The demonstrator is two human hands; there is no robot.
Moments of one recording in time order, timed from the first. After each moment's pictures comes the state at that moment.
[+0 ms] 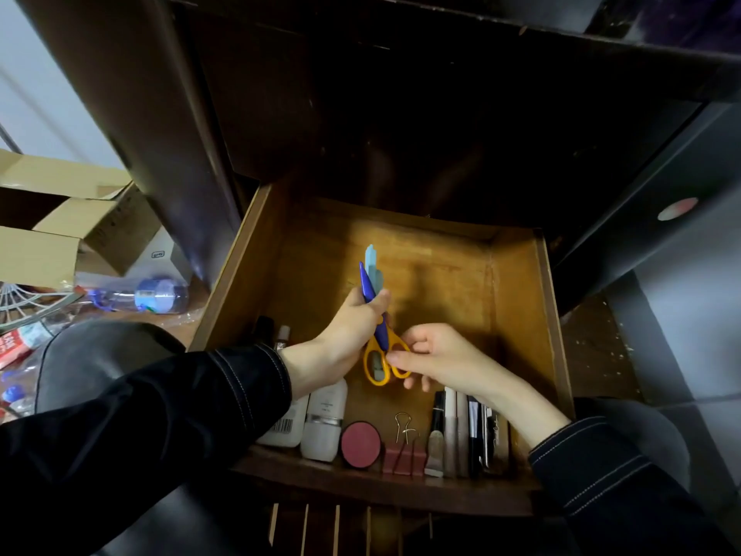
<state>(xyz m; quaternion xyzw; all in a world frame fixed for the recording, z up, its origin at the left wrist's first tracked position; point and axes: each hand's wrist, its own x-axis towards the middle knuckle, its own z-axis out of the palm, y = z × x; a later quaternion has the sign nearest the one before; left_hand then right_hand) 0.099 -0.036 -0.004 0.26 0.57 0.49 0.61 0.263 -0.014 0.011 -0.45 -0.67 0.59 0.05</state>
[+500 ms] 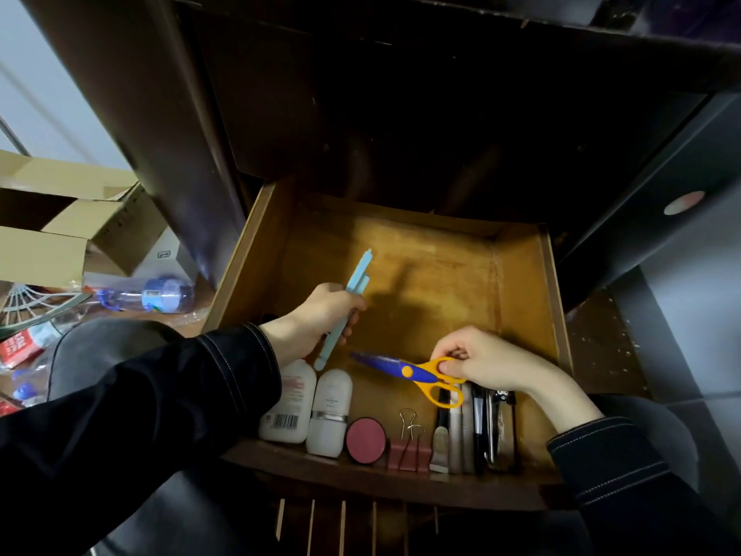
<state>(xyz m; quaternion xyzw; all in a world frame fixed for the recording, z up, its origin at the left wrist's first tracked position) 0.050 -0.032 -0.004 0.33 0.67 0.34 0.57 0.301 0.009 0.008 -0.43 -0.77 0.47 -0.09</state>
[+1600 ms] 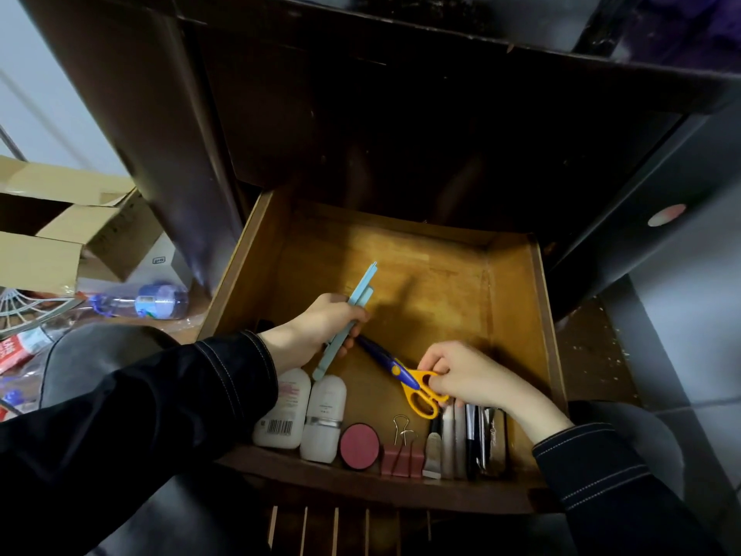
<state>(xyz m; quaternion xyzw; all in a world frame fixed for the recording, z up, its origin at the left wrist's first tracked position) 0.053 -0.030 -0.012 0.35 0.65 0.33 0.59 0.294 -0.004 -0.007 -0.51 -0.72 0.46 -0.09</state>
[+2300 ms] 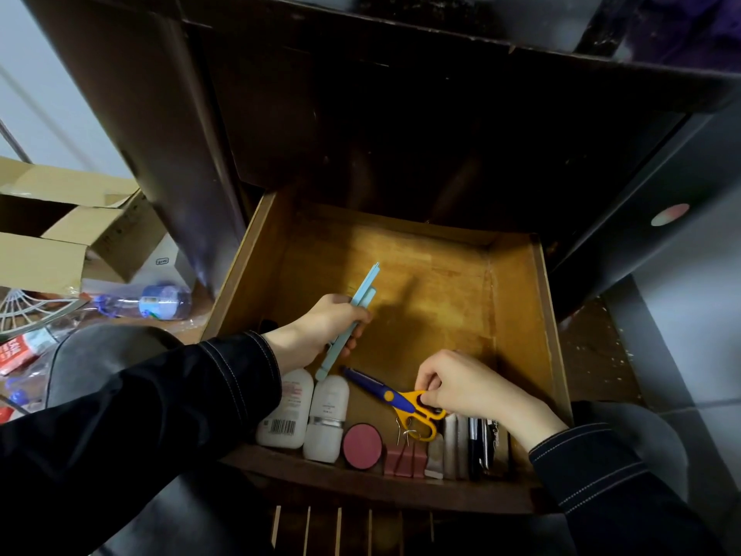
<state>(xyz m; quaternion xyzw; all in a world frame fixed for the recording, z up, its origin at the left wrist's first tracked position) 0.050 -0.029 -0.022 0.35 0.65 0.32 0.59 0.284 -0.015 -0.011 -0.46 -0.81 0.32 -0.14</state>
